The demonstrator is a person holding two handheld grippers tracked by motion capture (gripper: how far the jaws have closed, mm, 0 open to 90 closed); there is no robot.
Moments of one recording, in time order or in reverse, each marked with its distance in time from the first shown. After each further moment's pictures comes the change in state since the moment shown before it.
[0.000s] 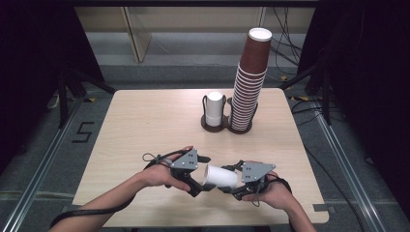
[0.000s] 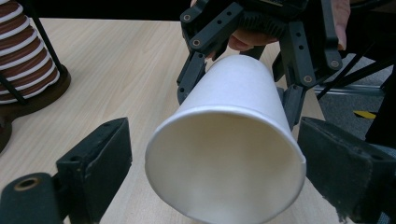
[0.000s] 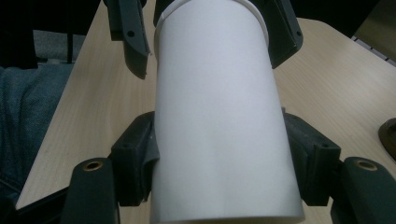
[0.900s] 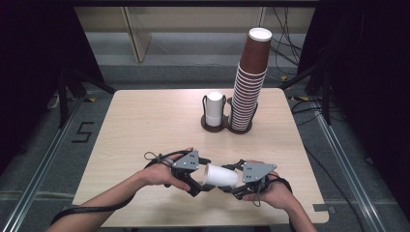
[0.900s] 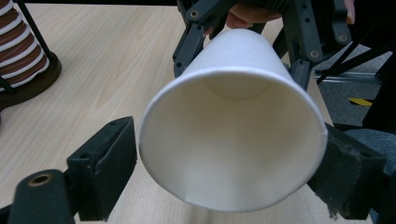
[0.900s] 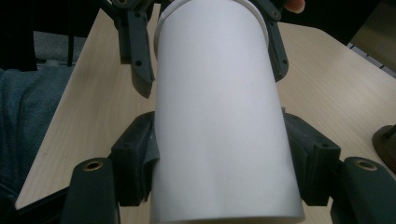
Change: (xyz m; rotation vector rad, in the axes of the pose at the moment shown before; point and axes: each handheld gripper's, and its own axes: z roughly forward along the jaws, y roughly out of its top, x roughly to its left) left arm 0.004 -0.005 0.004 0.053 -0.023 0.004; right arm 0.000 0.002 -0.002 -0.014 -0.002 -0.012
